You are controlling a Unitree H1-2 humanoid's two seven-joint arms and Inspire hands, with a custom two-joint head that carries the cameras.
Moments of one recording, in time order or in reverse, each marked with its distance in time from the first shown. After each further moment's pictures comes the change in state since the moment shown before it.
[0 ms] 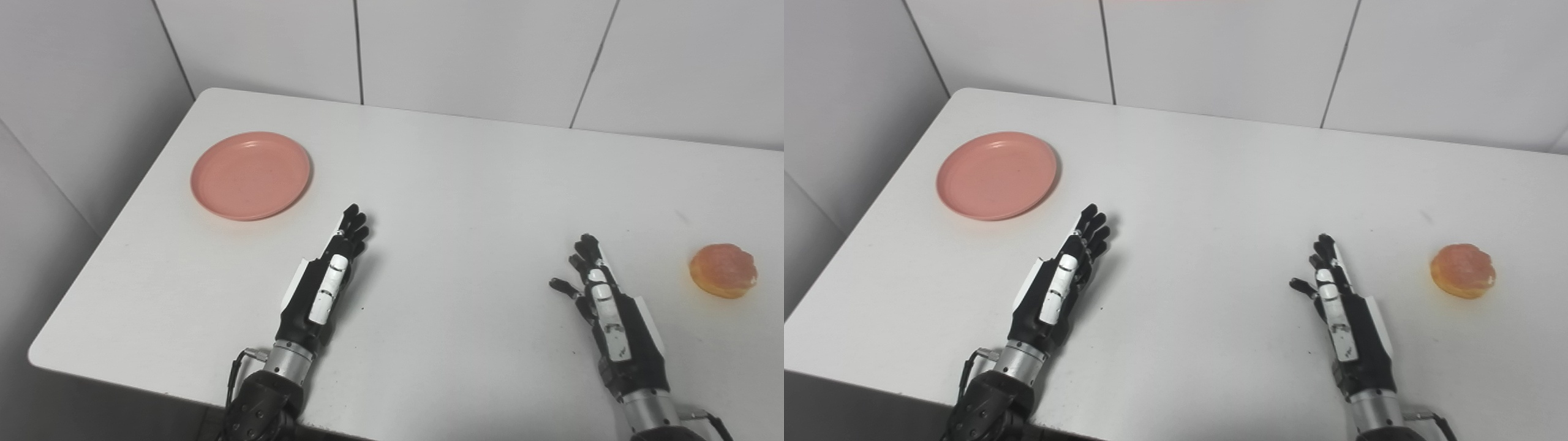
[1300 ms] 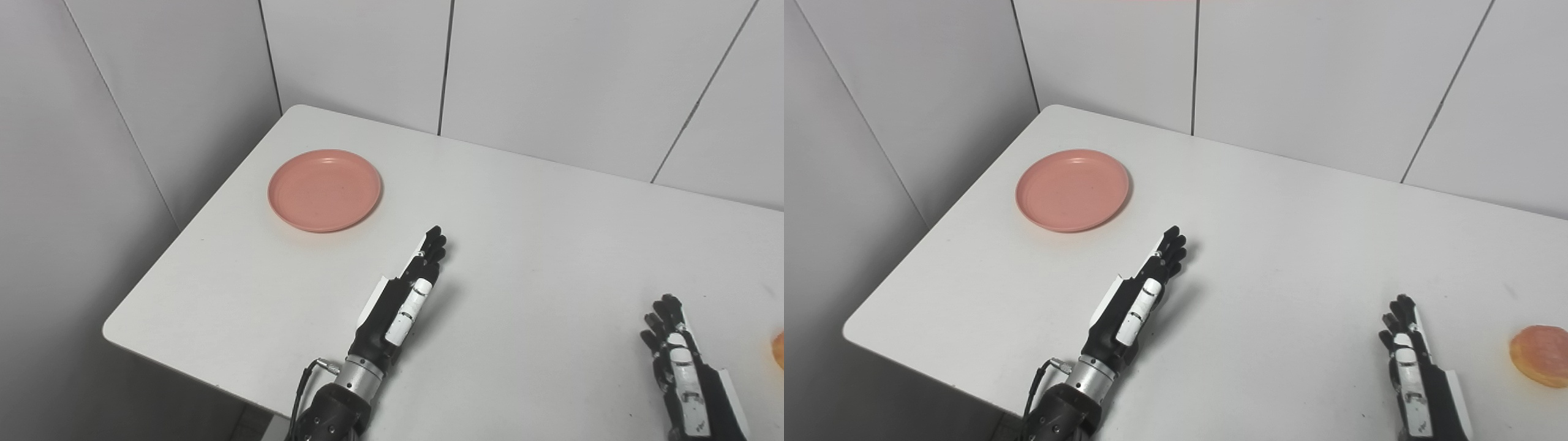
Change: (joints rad) left arm -0.027 -0.063 -0.035 0.034 0.073 -0.040 0.043; right arm -0.004 -0.015 -0.028 0.023 0.029 -0.028 0.024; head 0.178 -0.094
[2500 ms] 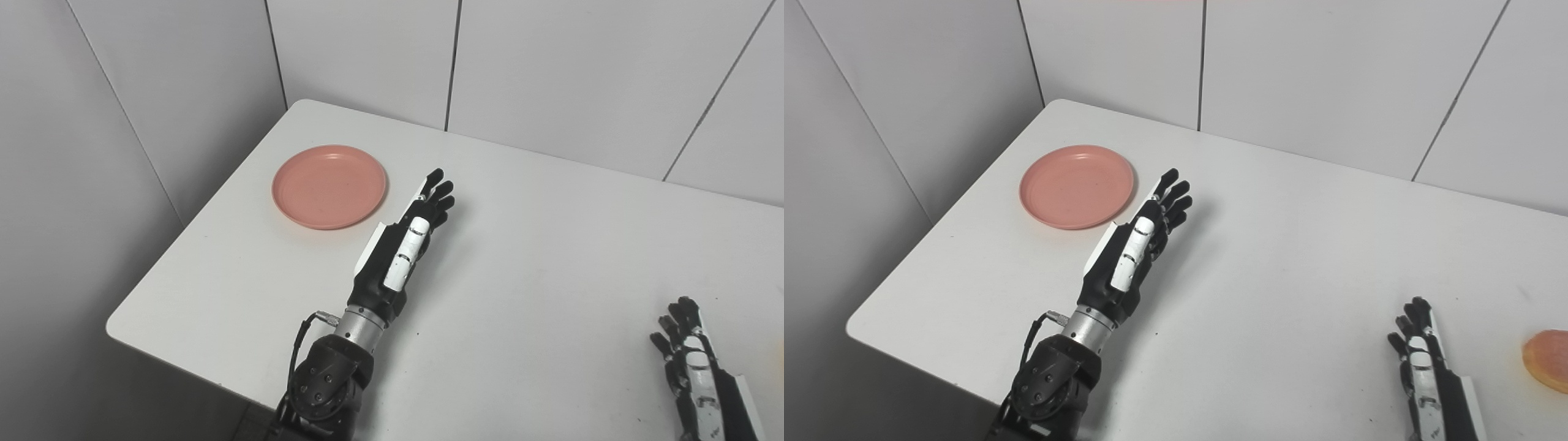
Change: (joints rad) left arm -0.112 0.016 0.083 -0.268 -0.078 0.254 0.024; right arm -0.008 0.014 0.002 -0.021 0.004 0.044 0.000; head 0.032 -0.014
